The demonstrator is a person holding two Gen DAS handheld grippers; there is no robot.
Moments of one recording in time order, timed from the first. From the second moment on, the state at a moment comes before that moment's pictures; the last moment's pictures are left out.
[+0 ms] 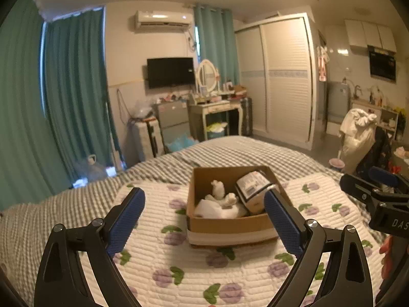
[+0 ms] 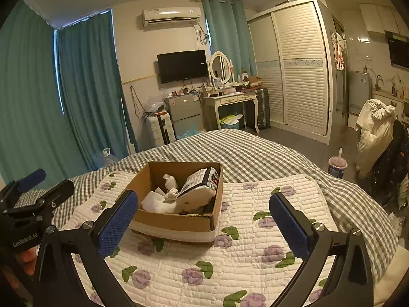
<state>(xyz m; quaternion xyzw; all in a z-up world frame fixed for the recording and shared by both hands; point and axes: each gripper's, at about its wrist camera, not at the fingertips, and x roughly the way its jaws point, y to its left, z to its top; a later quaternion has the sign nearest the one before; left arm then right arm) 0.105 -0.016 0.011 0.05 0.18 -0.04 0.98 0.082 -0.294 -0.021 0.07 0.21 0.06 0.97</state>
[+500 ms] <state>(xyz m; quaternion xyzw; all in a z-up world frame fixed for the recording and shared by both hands) 0.108 -0.015 0.005 0.04 0.20 -0.05 0.98 0.082 -0.290 -0.025 0.07 0.21 0.06 0.97</state>
